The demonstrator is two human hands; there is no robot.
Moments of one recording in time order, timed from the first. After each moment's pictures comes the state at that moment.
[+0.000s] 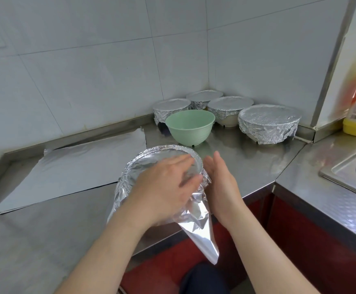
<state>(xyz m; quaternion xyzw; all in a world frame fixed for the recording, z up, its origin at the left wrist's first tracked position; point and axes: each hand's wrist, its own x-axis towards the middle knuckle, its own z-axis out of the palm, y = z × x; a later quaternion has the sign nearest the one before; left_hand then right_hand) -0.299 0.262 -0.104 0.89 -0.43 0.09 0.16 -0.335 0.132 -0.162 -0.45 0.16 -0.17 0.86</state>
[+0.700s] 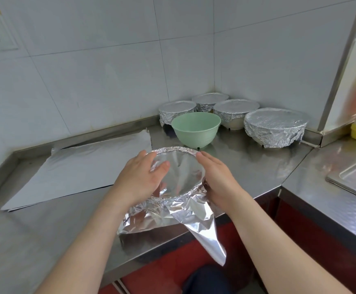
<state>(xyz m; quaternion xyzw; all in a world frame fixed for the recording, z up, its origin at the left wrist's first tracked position) -0.251 0.290 -0.107 0.94 -0.26 -0.01 0.22 -0.304 0.128 -0.154 -0.56 0.16 -0.14 0.80</state>
